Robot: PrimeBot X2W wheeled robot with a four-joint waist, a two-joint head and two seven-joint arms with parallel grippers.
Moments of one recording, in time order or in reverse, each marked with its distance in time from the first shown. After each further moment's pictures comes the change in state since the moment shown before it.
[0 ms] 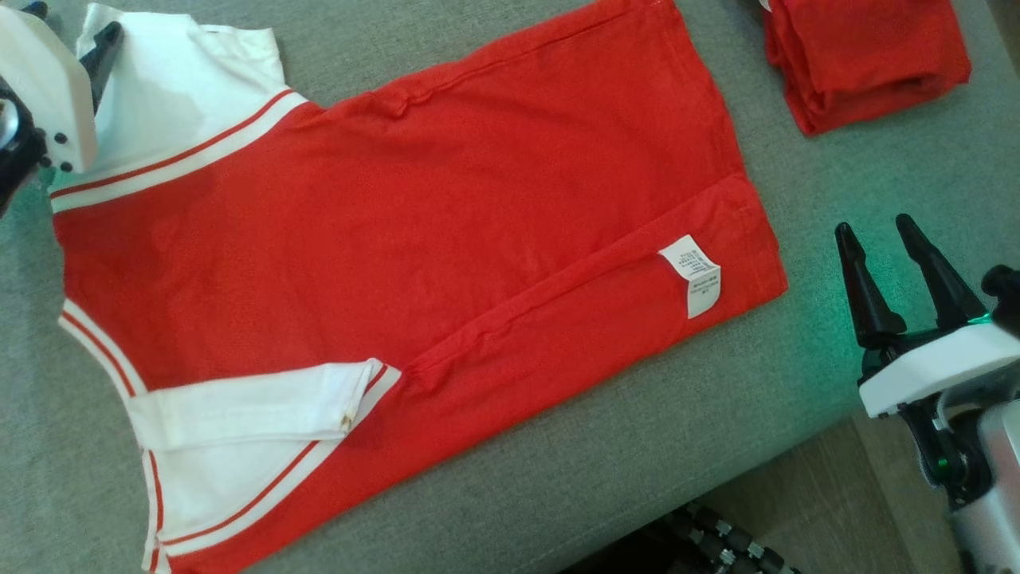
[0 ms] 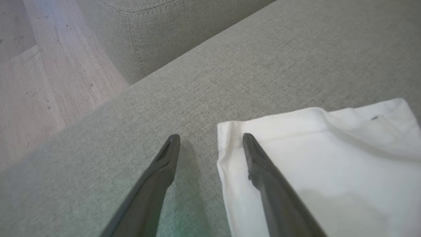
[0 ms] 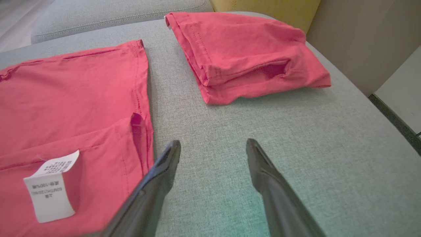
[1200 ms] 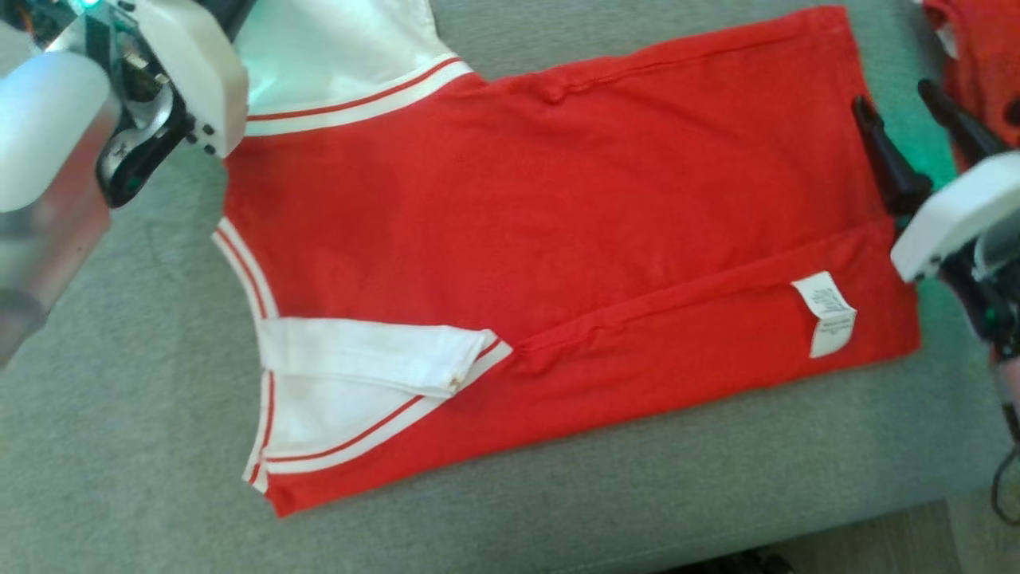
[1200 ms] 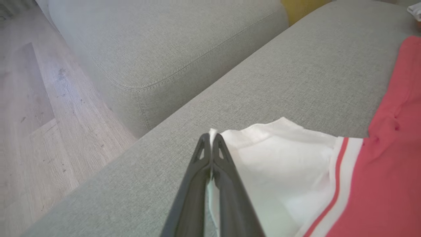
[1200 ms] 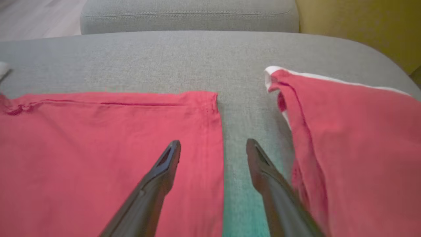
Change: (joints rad) left arm -0.145 -0.071 -0.363 -0.126 -0.116 0.000 -0.330; right arm -0.298 -0.099 0.069 0.053 0.001 0.000 0.246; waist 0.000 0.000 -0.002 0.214
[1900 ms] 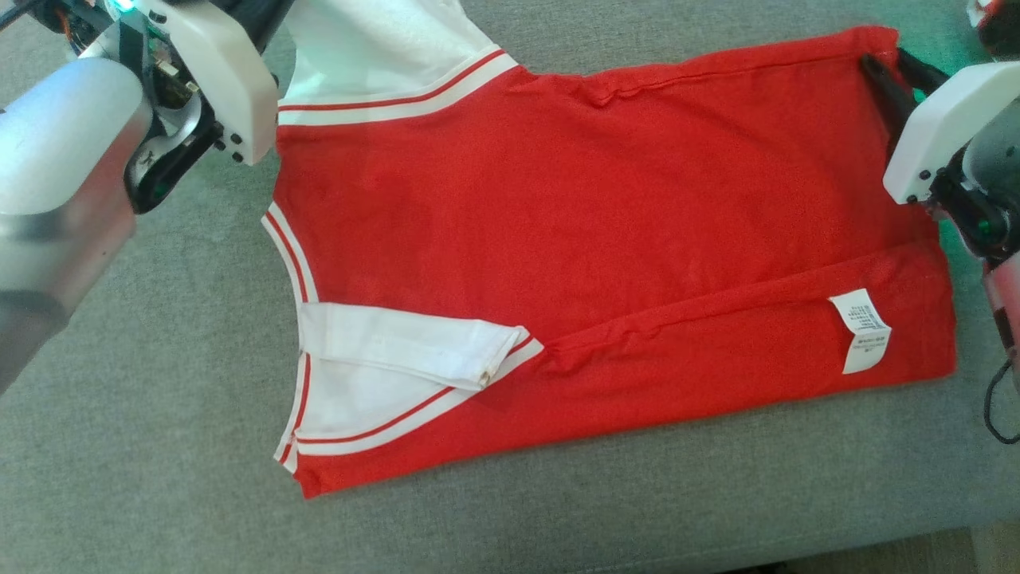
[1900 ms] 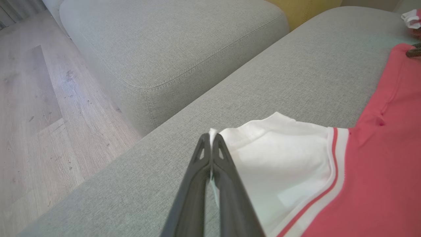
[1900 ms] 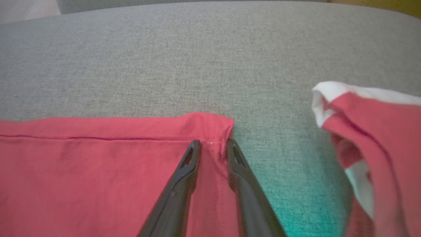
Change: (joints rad) left arm -0.020 -0.026 -0.066 -0.015 -0.035 0.000 -0.063; right arm -0.326 0.022 0.137 0.396 0.072 0.000 0.134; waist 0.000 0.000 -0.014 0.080
